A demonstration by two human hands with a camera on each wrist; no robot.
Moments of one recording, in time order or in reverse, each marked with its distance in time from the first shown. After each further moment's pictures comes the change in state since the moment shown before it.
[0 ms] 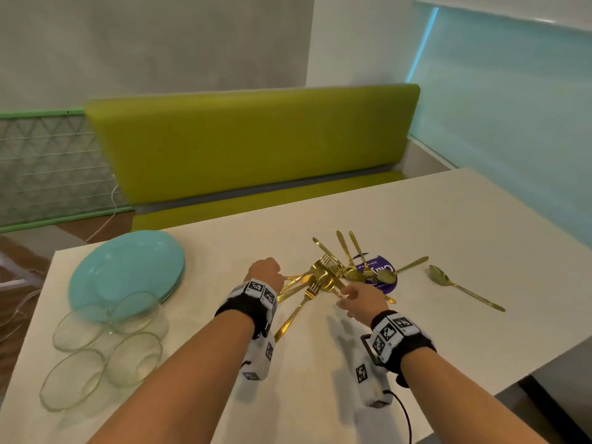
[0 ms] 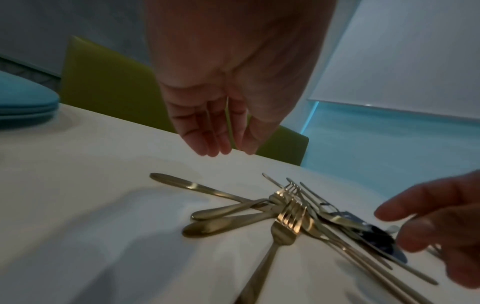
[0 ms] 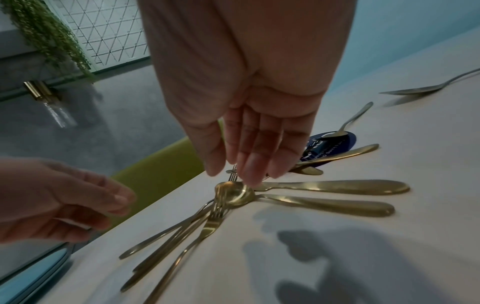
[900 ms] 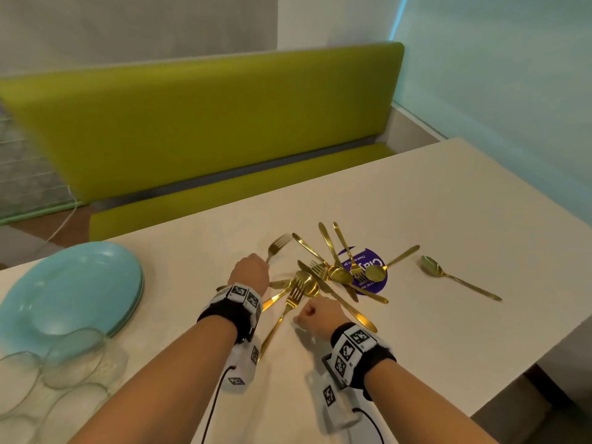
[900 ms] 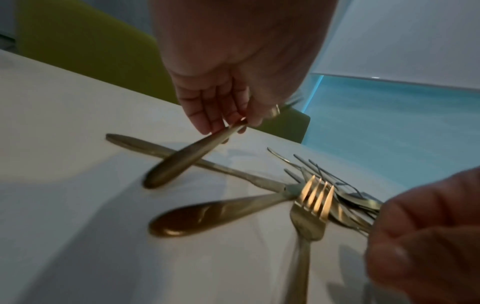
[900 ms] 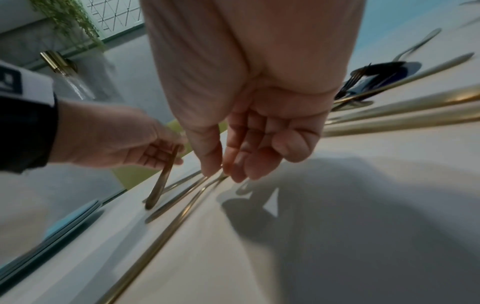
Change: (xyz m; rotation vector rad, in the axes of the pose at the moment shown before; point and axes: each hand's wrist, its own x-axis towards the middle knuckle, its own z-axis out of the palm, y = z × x) left_hand 0.060 0.020 0.029 0.045 -0.041 -0.025; right_hand 0.040 -0.008 0.040 0.010 -0.195 0.055
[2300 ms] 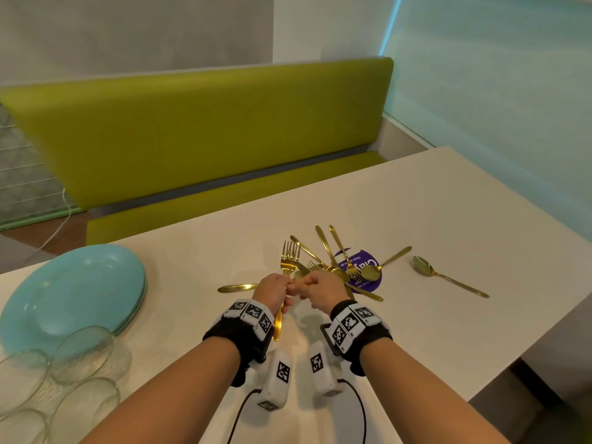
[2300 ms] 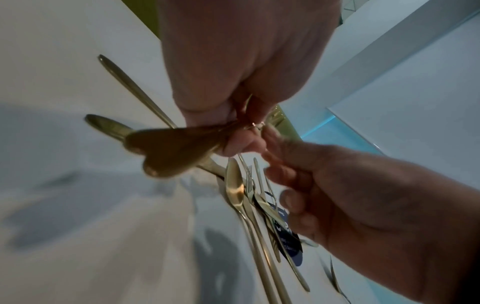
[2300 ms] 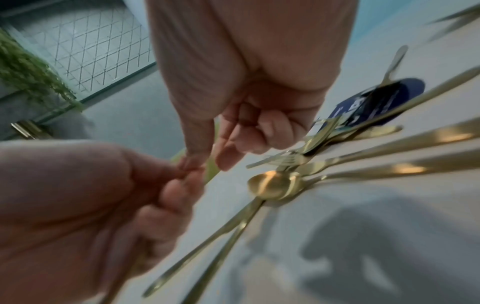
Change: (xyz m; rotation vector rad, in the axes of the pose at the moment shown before) left_hand -0.053 0.017 0.010 -0.932 -0.321 -0.138; right_hand -0.006 -0.028 -0.024 0.317 0.180 -0.097
